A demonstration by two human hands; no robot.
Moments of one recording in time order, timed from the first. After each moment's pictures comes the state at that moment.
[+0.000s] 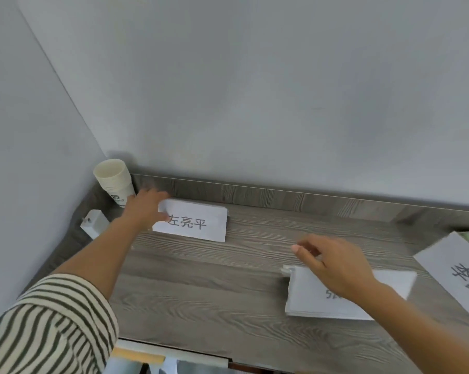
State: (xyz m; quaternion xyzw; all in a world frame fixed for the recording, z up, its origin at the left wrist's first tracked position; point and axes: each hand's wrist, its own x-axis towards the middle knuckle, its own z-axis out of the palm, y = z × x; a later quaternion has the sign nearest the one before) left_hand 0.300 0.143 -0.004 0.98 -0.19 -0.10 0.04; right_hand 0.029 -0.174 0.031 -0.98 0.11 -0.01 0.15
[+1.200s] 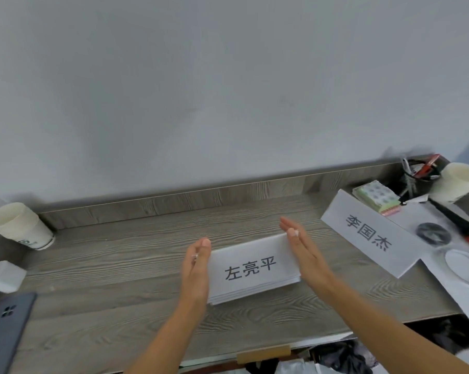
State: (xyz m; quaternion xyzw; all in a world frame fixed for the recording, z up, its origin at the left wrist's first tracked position) left_hand 0.027 -0.074 0.012 0.72 0.02 -0.22 0.66; right_hand -0.077 -0.248 0.009 -0.71 0.25 -0.10 0.65
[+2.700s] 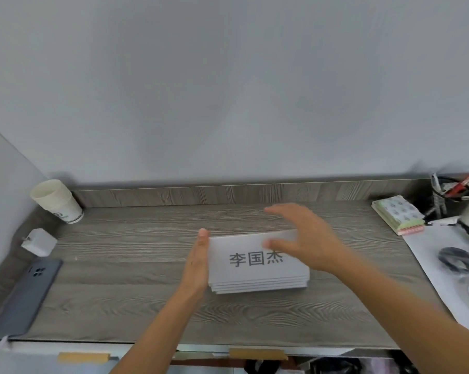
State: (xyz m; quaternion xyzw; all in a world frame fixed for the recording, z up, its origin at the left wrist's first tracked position) left_hand 0.015 -0.080 0.030 0.74 0.03 -0.22 0.64; right_hand -0.056 -0.285 0.066 -0.96 0.09 -0.02 0.27
